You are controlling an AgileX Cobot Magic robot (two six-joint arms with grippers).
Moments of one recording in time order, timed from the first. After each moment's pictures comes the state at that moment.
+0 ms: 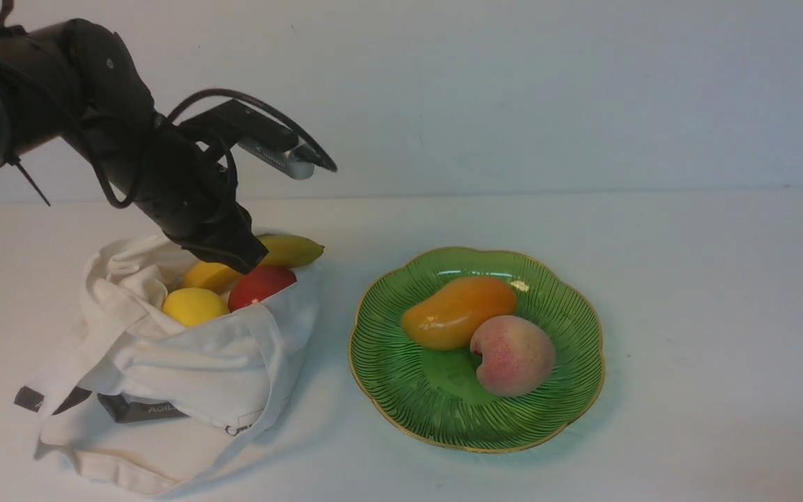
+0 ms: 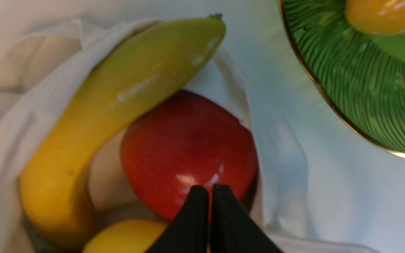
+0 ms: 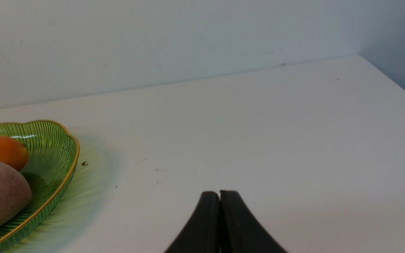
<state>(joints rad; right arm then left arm) -0.04 -0.01 0.03 -0.16 0.36 0.28 -0.14 1.87 -1.50 -0.26 0.94 0.73</state>
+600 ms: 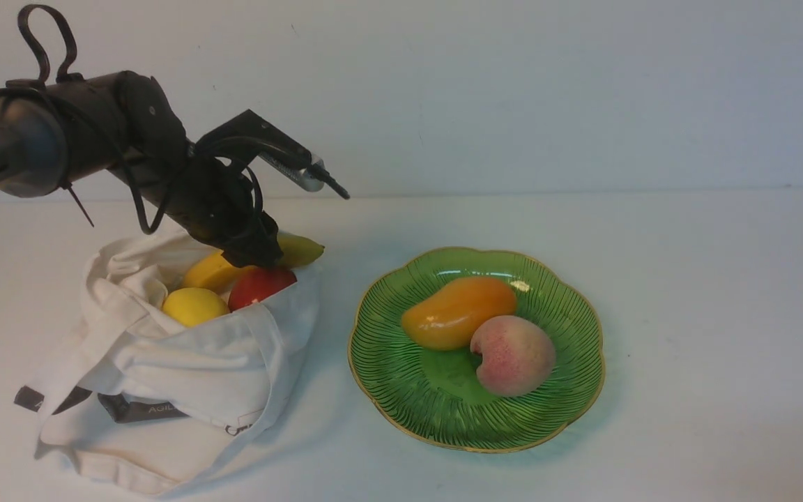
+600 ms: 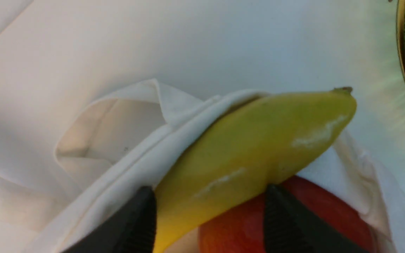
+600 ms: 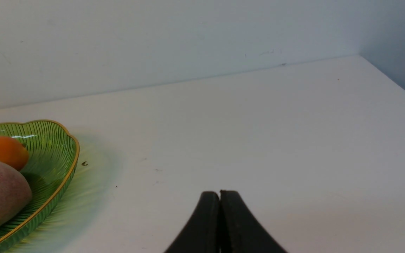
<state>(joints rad) -0.04 -0.01 0.03 -0.16 0.36 0.28 -0.14 1.97 -1.50 -0.24 0.71 0.75</state>
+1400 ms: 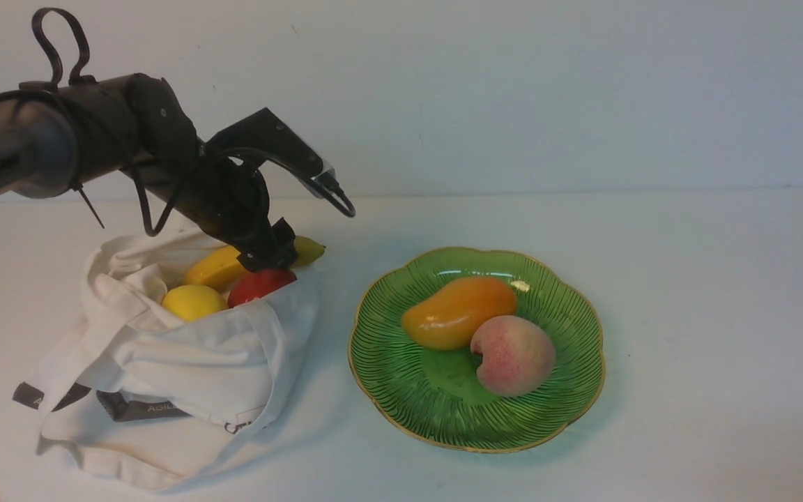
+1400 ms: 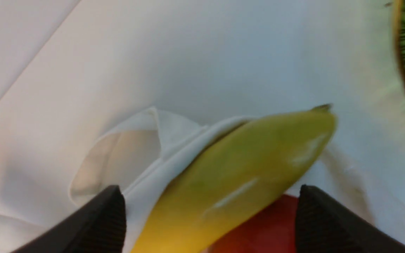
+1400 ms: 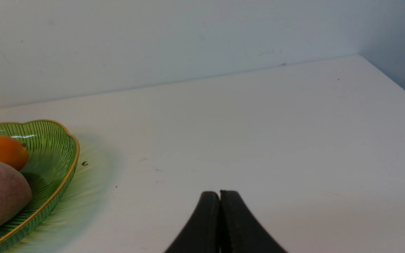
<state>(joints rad) -0.04 -0.01 0.03 -0.16 0.36 0.28 -0.18 1.96 -1.50 -0.24 0.68 0.86</state>
